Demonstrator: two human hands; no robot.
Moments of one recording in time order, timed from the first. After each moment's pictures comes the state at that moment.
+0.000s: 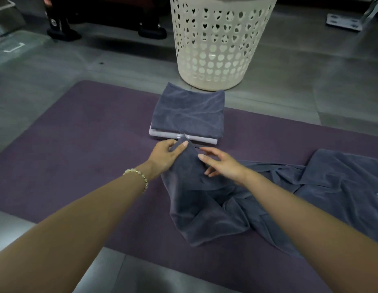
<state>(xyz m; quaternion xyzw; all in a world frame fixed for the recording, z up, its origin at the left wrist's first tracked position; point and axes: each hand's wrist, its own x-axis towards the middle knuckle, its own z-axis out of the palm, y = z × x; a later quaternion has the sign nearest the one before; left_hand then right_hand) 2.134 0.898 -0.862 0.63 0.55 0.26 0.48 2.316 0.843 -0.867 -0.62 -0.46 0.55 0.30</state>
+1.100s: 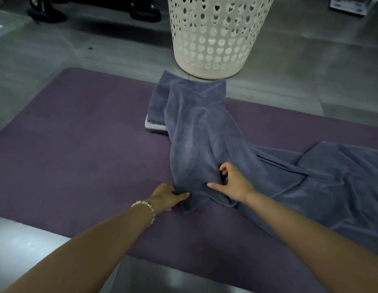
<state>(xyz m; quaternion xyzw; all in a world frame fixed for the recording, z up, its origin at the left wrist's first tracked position) 2.123 0.850 -0.961 0.56 0.63 -0.02 0.53 2.344 0.809 -0.940 -0.75 -0.56 0.33 0.13</state>
